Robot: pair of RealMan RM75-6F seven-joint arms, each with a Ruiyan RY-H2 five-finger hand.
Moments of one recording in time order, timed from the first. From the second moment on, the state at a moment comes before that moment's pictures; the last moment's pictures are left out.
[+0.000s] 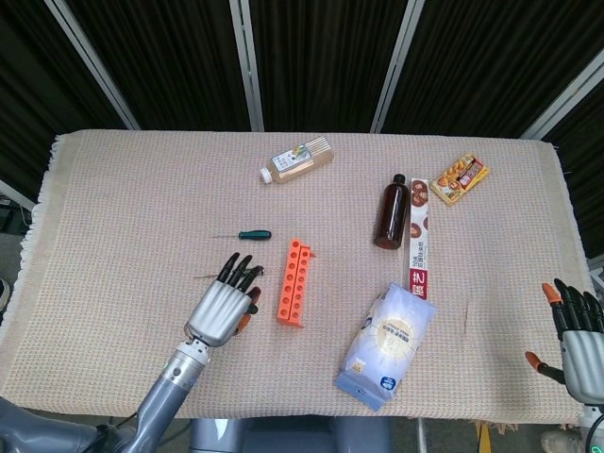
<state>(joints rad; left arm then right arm) -0.68 -1.65 -0.01 -1.85 1.19 1.37 0.82 -0.01 -1.13 0.05 -1.57 -1.53 1.57 -0.02</state>
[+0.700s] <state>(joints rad) -0.63 -1.24 -0.24 -2.10 1.17 1.03 -0.33 0.00 -1.13 0.05 -1.57 -1.53 1.56 -0.02</state>
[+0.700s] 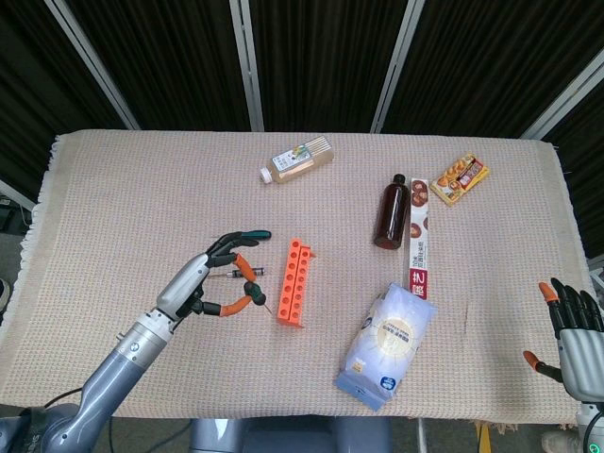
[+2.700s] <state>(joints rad) -0.75 -1.30 -0.28 -2.10 1.03 0.98 -0.12 -0.01 -1.12 0.05 -1.55 -1.51 1.55 0.00</state>
